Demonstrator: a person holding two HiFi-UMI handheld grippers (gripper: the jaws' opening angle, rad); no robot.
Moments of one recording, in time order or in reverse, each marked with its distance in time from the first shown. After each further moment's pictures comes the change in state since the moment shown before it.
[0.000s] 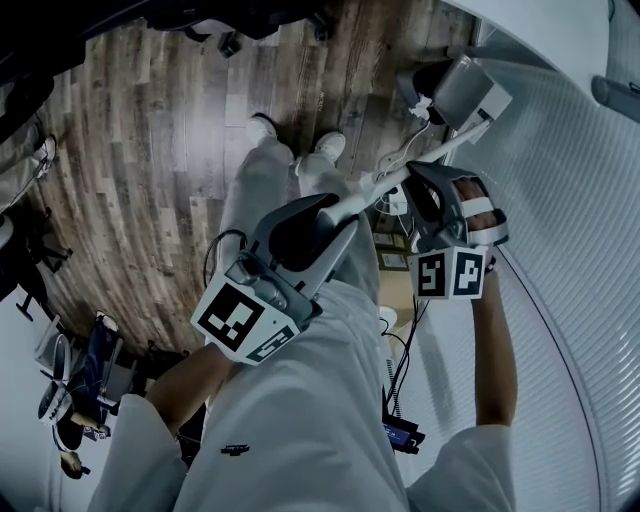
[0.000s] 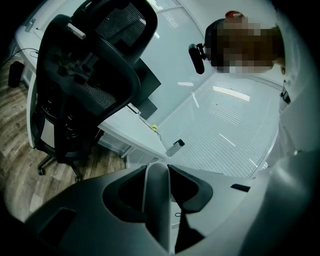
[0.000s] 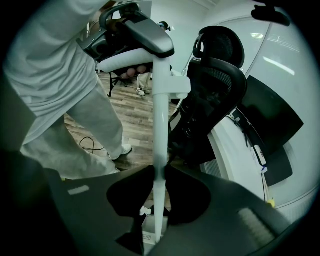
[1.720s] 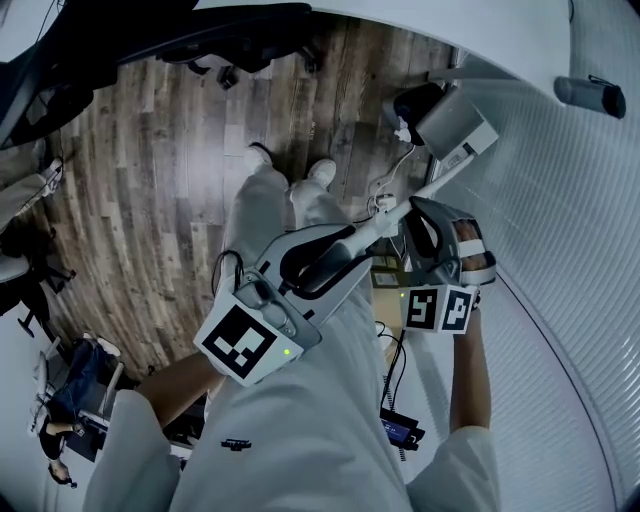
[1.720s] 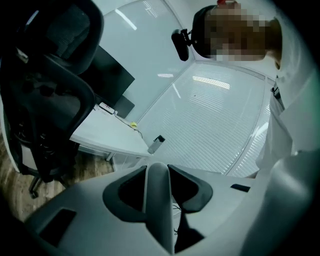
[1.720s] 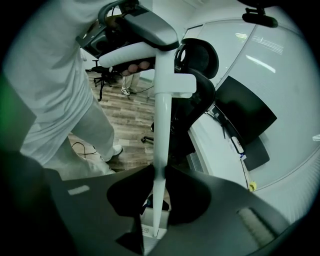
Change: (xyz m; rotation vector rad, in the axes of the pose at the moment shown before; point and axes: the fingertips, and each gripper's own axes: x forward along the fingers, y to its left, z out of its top) left arm 0.000 -0.091 0.029 0.134 0.105 -0.132; right arm -0.083 -0.013 0.001 0.116 0.049 -0.155
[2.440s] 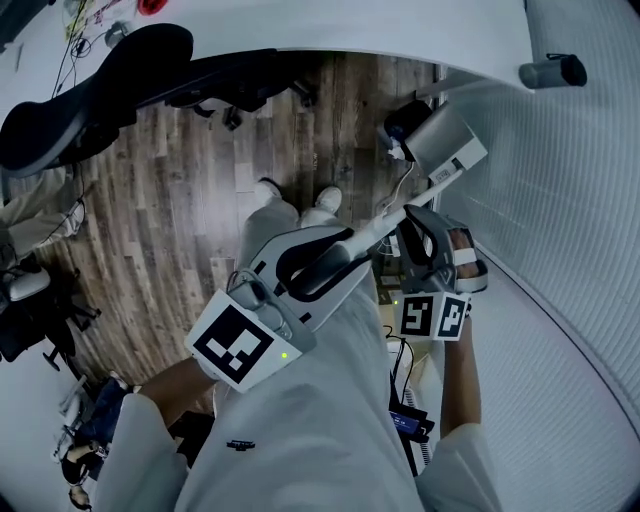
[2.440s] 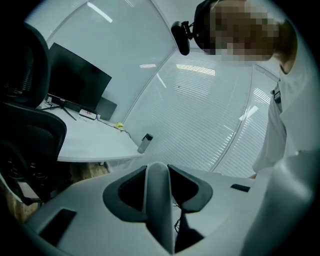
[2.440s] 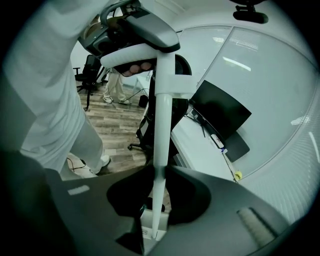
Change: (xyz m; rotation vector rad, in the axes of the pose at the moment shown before) left arm -0.001 -0.054 0.046 0.164 0.112 -0.062; right arm -0.052 -0.028 0.017 0.156 -0.047 -0.162
